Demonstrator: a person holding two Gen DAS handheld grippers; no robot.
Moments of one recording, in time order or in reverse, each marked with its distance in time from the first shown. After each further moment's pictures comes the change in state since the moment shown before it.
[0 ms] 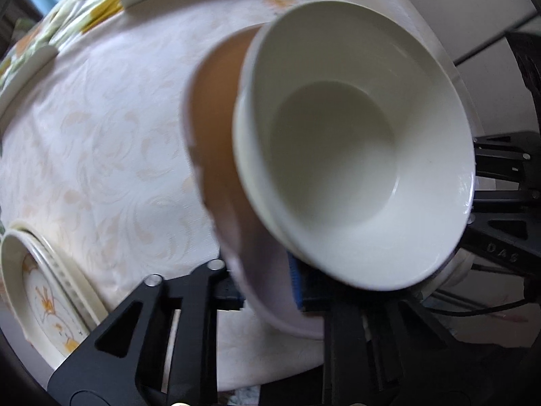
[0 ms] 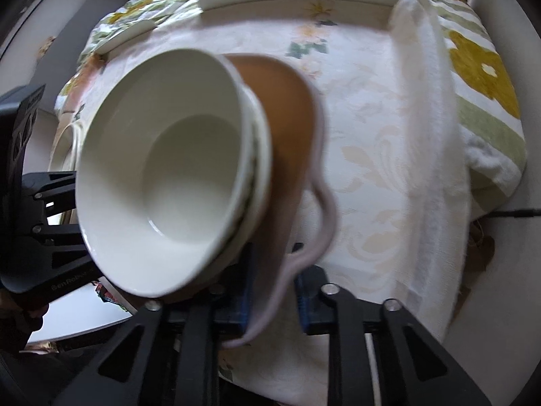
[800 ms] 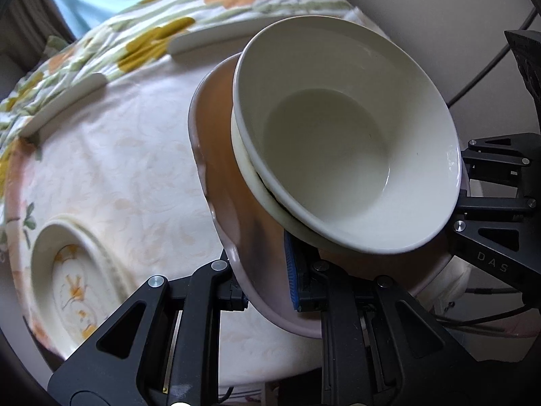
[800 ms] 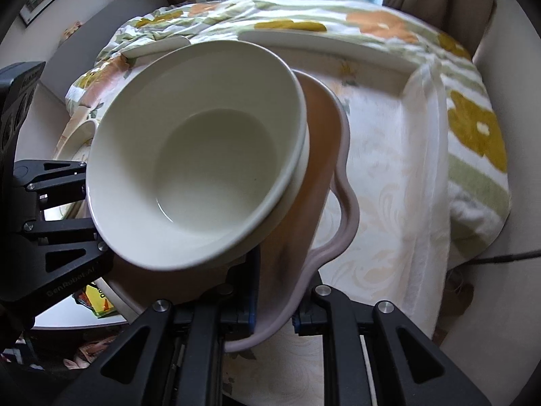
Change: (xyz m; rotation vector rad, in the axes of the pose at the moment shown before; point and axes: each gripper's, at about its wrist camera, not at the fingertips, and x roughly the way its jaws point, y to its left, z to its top) left arm -0.071 0.005 -0.036 -0.050 -0.206 0.080; right arm -0.041 0.029 -0.012 -0.136 -0.177 -0.096
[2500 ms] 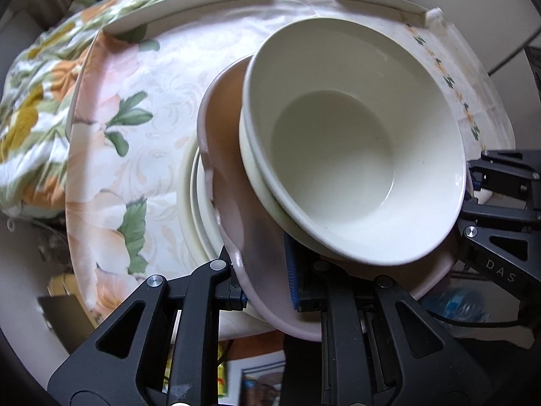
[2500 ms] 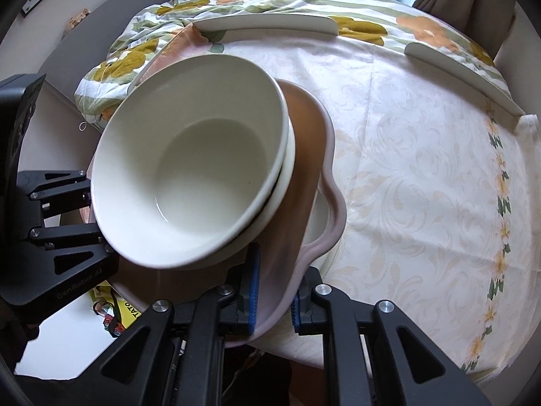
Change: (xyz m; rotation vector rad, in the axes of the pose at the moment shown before) left arm -0.033 0.252 -0.111 -0.052 0.110 -0.017; right arm 0.059 0.240 0.055 0.091 0.055 0.009
